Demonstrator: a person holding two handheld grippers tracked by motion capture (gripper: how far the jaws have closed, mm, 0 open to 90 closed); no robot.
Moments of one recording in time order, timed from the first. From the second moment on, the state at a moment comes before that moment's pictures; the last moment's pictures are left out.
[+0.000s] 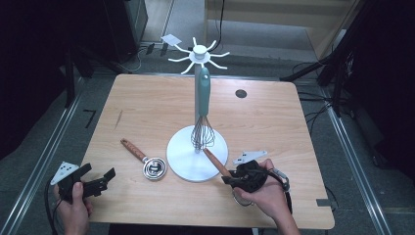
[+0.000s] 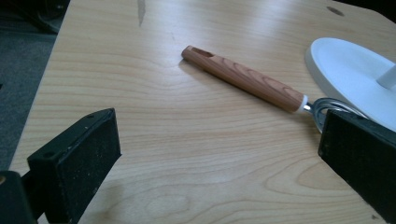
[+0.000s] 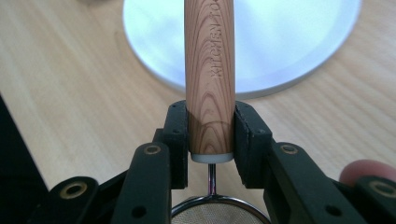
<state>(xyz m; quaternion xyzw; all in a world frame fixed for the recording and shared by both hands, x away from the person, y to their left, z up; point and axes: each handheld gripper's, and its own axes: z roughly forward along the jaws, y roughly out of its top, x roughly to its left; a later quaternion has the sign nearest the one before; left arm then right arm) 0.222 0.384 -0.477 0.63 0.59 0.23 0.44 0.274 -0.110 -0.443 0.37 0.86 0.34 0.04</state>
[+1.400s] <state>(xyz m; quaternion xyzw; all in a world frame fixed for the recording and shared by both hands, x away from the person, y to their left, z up) 0.226 0.375 -0.484 0.66 0.58 0.22 0.42 0.268 -0.144 -0.386 0.42 0.72 0.53 0.16</state>
